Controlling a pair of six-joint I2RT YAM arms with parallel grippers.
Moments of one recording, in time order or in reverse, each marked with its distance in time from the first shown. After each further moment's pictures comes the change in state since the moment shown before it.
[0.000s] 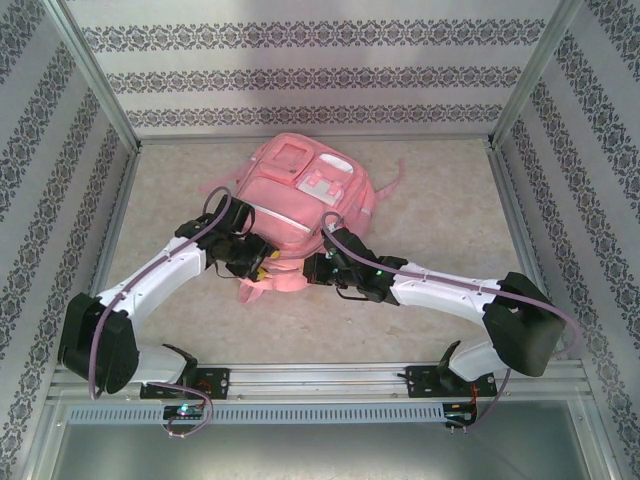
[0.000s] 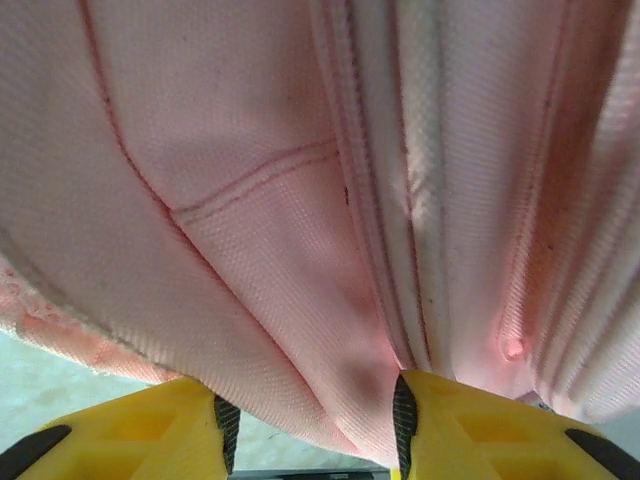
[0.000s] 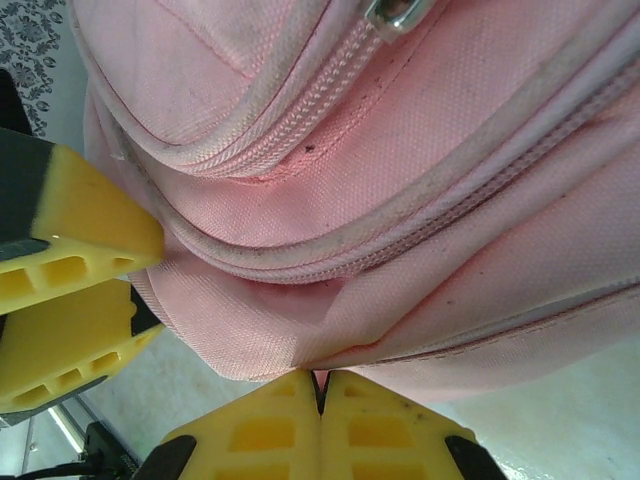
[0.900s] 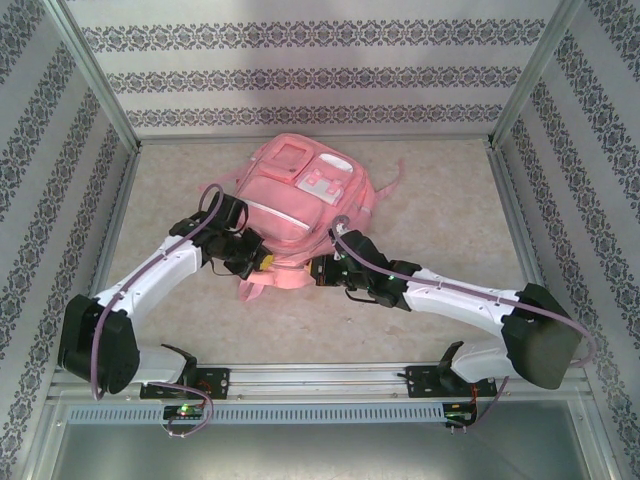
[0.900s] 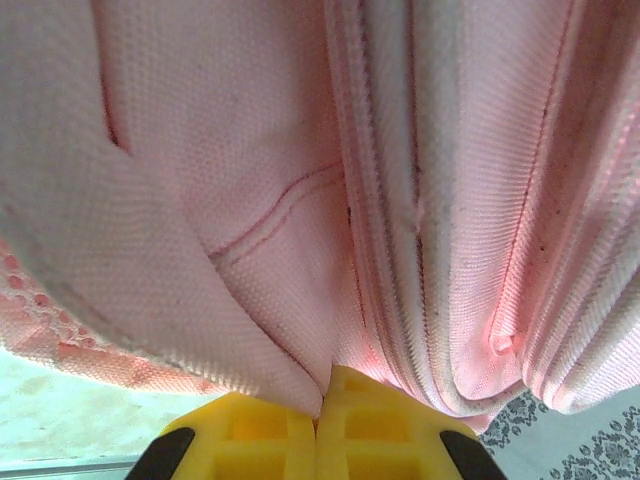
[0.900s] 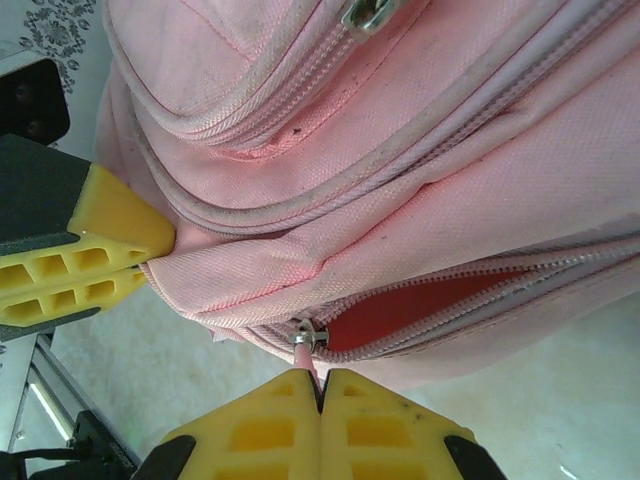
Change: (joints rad) left arm 0.060 -0.016 0.003 0.000 0.069 0.038; right arm -0.023 -0.106 -0.065 0.000 0.013 -0.085
